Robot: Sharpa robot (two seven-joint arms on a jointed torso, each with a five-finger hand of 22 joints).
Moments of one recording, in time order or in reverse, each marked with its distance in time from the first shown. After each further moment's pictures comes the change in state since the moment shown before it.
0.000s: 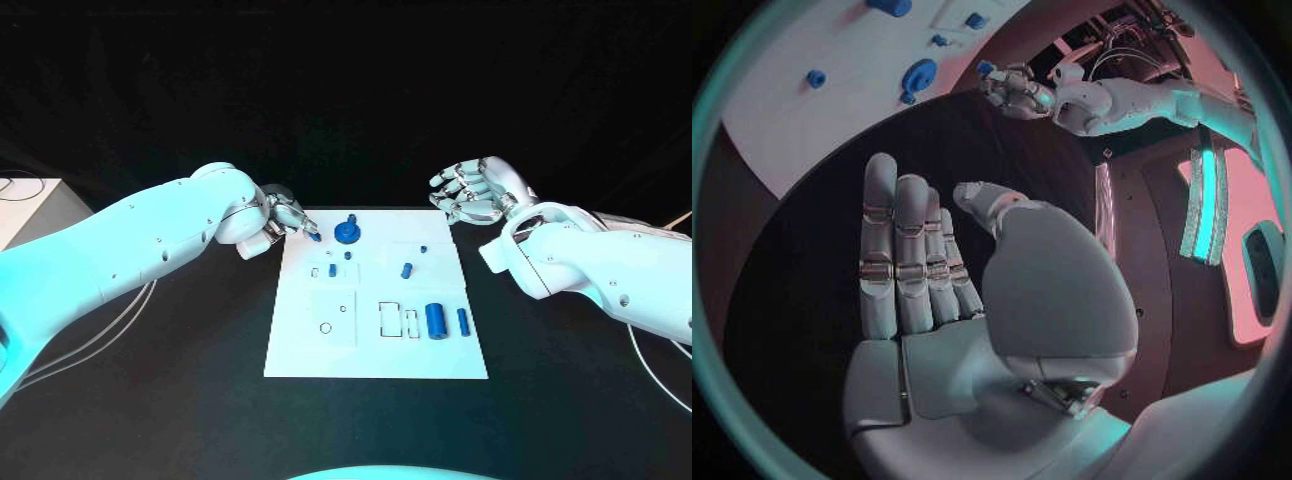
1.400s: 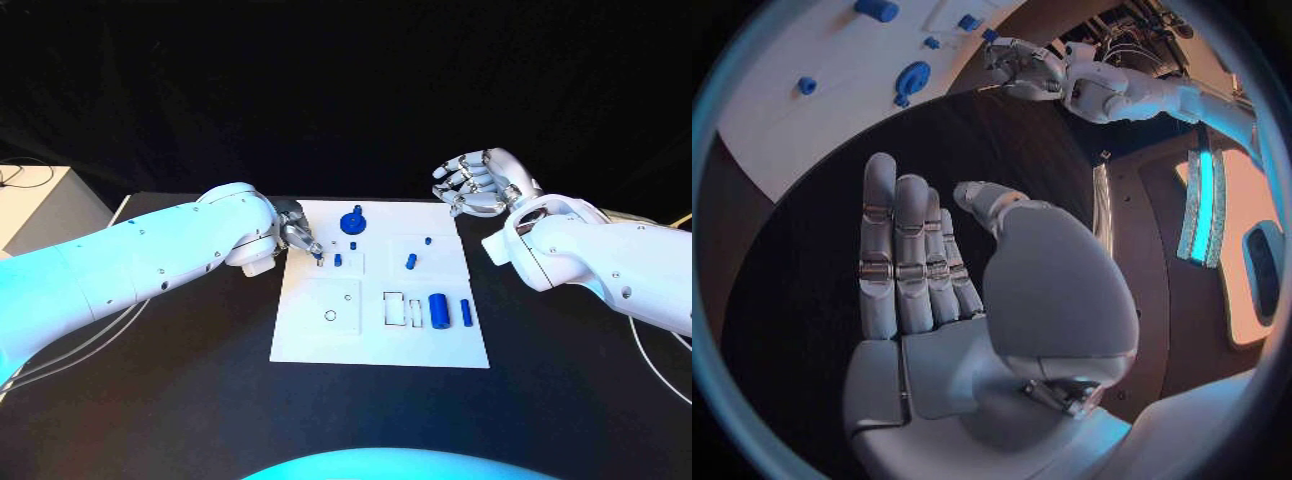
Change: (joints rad) left arm -0.041 -0.053 -0.081 0.182 -0.172 -0.093 -0.064; left_hand 0.002 0.002 -0.003 -0.003 0.008 0.004 -0.004 -0.011 0.001 0.011 0.000 0.004 0.009 0.004 -0.003 0.000 0.000 0.000 0.003 -0.004 0.000 0.000; right arm -0.016 -0.003 0.000 -0.002 0.002 -0.002 0.003; right_hand -0.004 -0.004 0.000 0.000 0.000 0.000 0.000 -0.004 0.000 0.000 0.000 -0.005 -0.008 0.000 0.000 -0.004 0.005 0.000 0.004 0.004 -0.004 -0.004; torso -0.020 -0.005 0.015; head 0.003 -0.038
